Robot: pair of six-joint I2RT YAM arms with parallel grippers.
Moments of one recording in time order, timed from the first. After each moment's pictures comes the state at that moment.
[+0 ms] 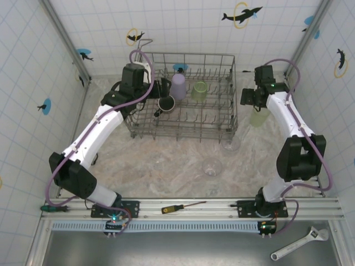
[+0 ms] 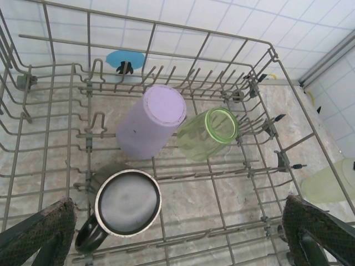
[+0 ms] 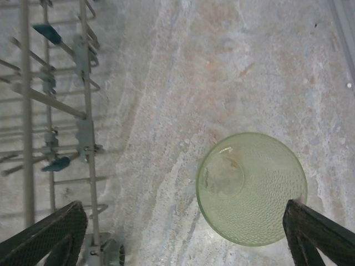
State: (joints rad) left arm -0.47 1.51 1.50 -0.52 0.08 -0.34; right arm 0.11 1.66 1.47 -0.82 0.15 0.20
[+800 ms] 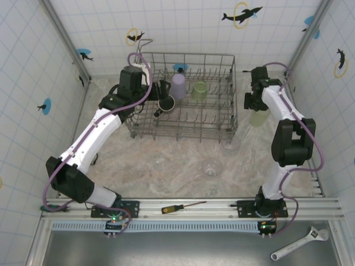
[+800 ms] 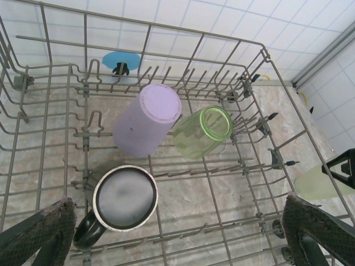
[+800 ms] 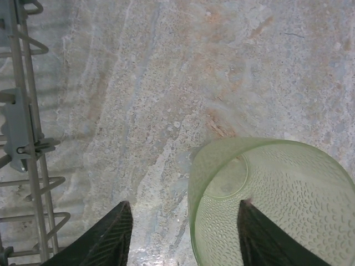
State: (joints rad) left arm -0.47 1.47 1.45 -0.50 0.09 -0.34; right arm 0.08 1.86 1.57 -0.90 0.14 0.17
